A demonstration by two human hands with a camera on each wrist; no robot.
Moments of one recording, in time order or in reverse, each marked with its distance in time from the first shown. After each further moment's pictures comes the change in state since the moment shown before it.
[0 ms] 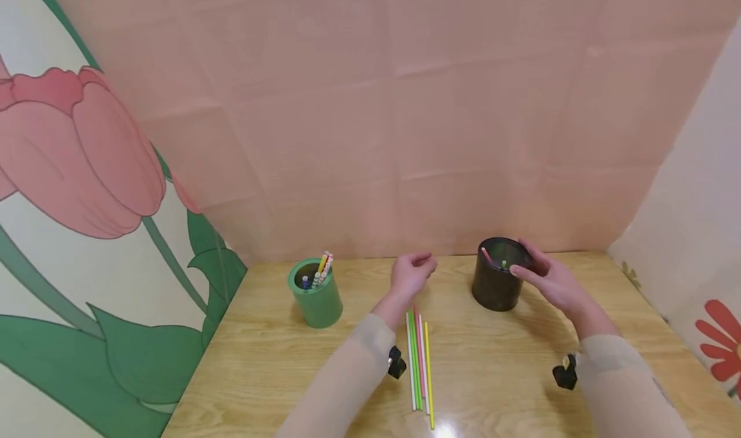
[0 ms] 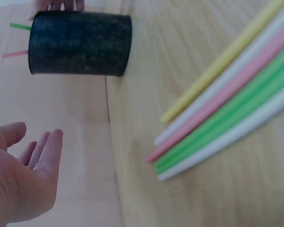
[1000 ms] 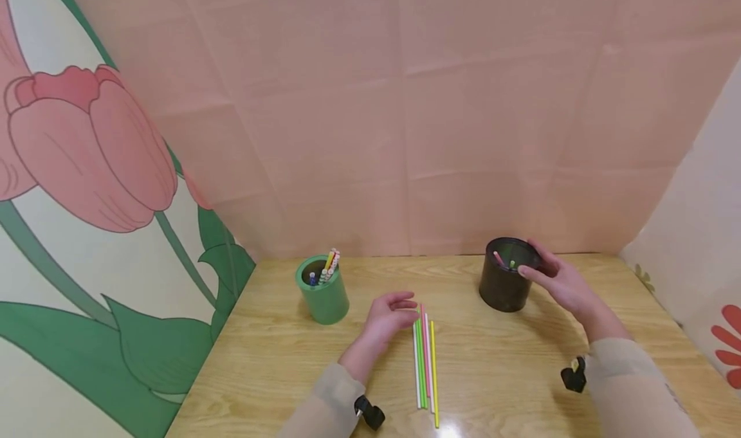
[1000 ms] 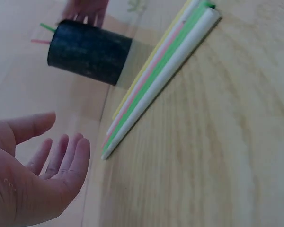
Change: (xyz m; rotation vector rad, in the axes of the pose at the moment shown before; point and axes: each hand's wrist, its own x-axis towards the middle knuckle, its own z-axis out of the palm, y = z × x) left_hand -0.061 -0.056 -0.077 -0.179 -0.147 -0.150; right_hand 0.004 0.008 0.000 0.028 -0.037 0.025
